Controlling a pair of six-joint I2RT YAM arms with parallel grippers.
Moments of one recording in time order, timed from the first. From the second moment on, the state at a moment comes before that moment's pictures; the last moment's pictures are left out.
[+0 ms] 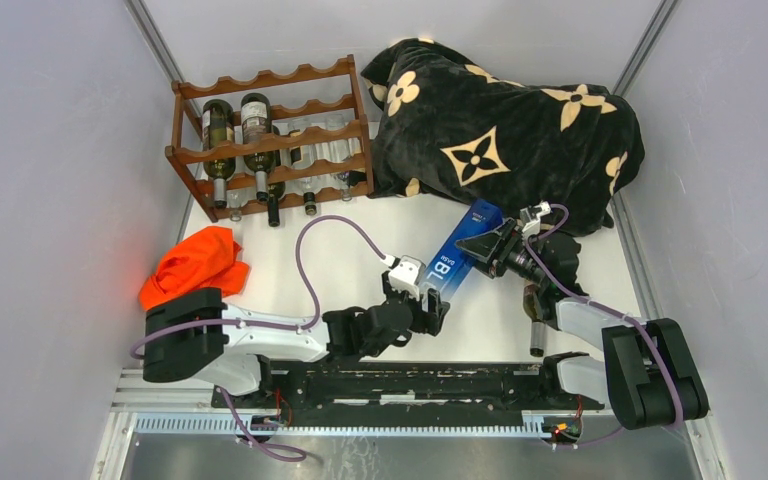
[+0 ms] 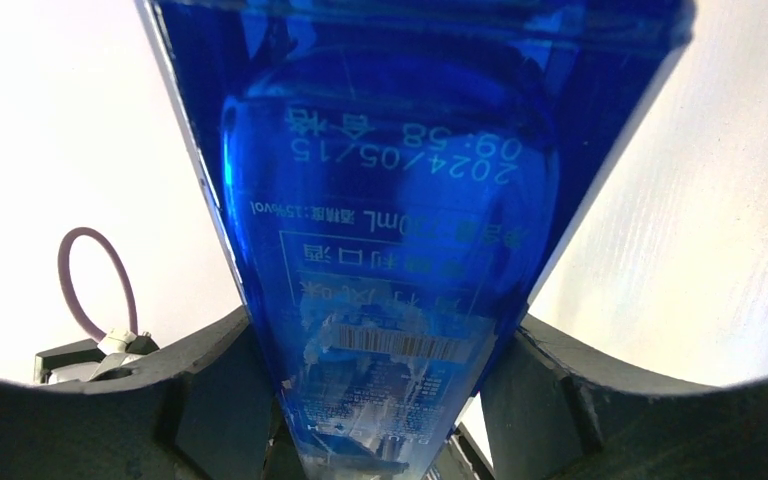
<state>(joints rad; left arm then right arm) -1.35 1.41 0.62 0.40 -0.61 -0.60 0.14 1.21 0.25 0.80 -0.74 1.22</state>
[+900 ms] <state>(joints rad) -1.35 1.25 0.56 0.25 -0.65 -0.55 0.14 1.20 0.29 0.80 -0.81 1.15</state>
